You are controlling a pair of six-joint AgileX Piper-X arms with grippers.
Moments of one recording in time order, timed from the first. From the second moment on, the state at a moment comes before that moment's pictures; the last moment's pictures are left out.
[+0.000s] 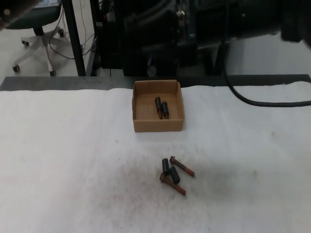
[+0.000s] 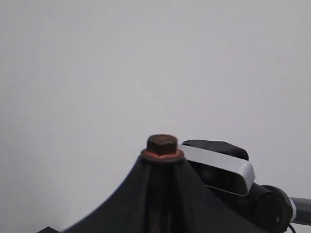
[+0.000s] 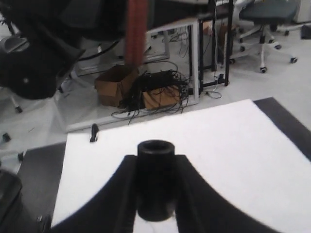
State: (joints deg) left arm -12.8 65.3 -46.9 -49.3 52.3 -47.6; right arm 35.0 78.8 -71.4 12.6 -44.5 -3.7
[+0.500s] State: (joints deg) left arm -12.8 65.3 -46.9 -49.7 50.5 -44.5; right arm 36.6 80.1 -67.4 -6.9 -42.4 7.7
